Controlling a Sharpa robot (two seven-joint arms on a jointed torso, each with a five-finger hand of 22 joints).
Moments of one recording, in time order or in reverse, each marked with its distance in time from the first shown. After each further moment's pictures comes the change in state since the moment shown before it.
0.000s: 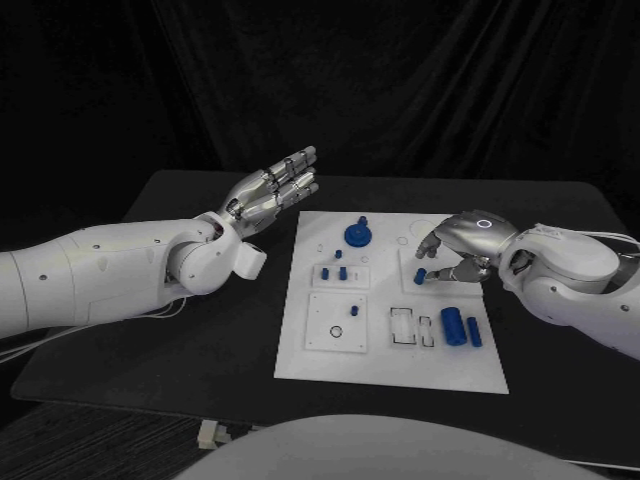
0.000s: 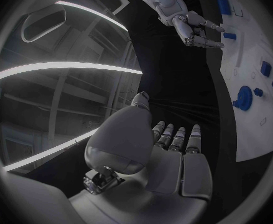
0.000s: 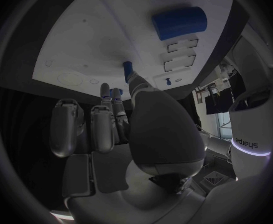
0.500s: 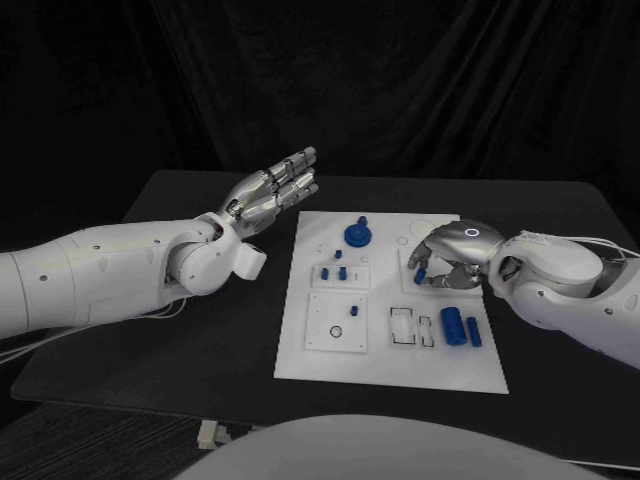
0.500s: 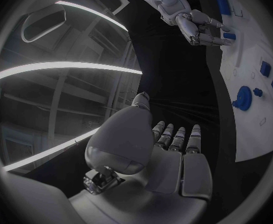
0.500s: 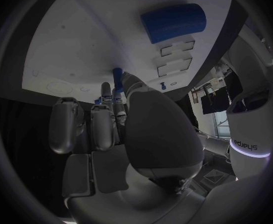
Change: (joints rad) left arm -0.002 0.001 0.000 -0.002 0.000 0.001 0.000; left_hand 0.006 0.006 0.000 0.000 0.004 -0.004 0.004 0.000 0.000 -0.003 0.005 0.000 0.000 0.000 0.000 0.000 0.000 0.000 0.002 0.017 0.000 0.003; right arm -0.024 0.030 0.000 -0.019 0.005 0.022 0.031; right_hand 0.091 0.001 0.052 -0.018 0.169 0.022 -0.005 -0.001 0.015 0.025 -0.012 0.031 0.010 -0.002 -0.002 -0.029 -0.048 0.000 -0.002 -0.002 -0.046 0.000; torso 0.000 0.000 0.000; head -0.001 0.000
